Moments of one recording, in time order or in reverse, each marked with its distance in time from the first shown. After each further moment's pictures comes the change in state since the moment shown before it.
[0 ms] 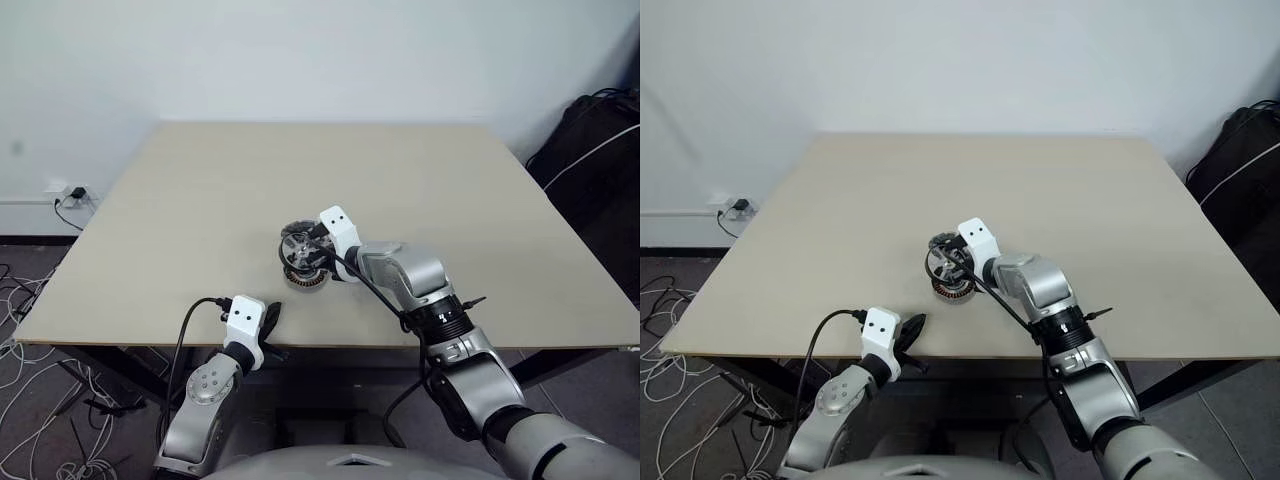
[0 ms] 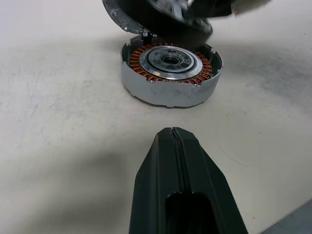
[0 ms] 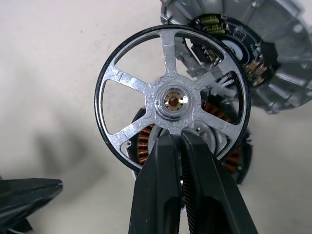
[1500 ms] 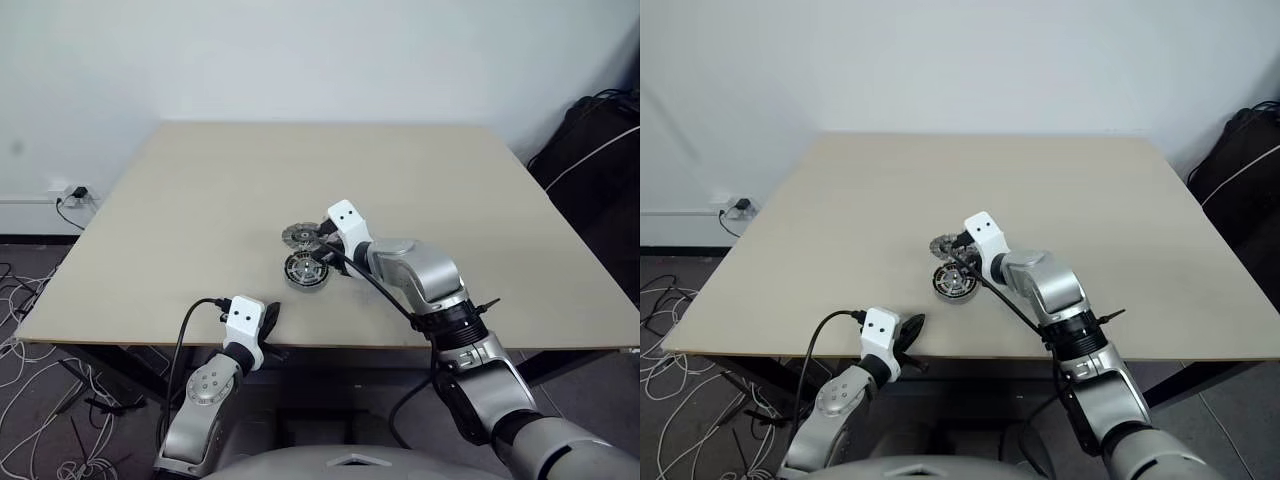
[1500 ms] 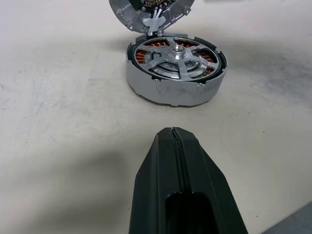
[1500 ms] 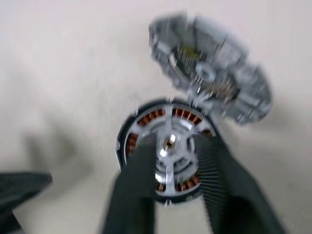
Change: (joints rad) left arm 0.004 -0.003 -0.001 0.000 -0.001 -0.005 0.011; right arm 0.039 -0.027 -0.021 -0.128 -0.014 0.003 0.007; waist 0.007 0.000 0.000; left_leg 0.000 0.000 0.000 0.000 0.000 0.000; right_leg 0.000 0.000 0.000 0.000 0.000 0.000
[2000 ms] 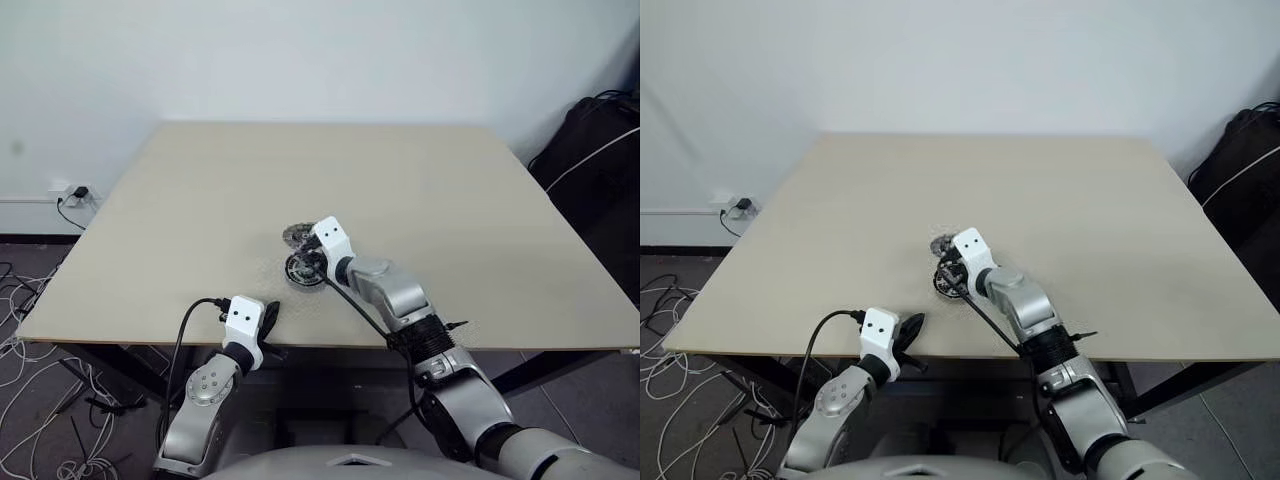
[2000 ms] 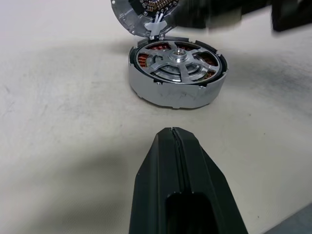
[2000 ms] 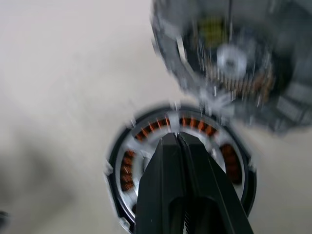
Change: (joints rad) left arm 0.003 0.003 0.001 0.000 0.001 -0.011 0.003; right arm 0.052 0.121 0.034 0.314 -0.106 -0.359 -0.080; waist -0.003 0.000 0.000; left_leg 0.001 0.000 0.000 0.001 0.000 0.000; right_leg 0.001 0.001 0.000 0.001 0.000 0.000
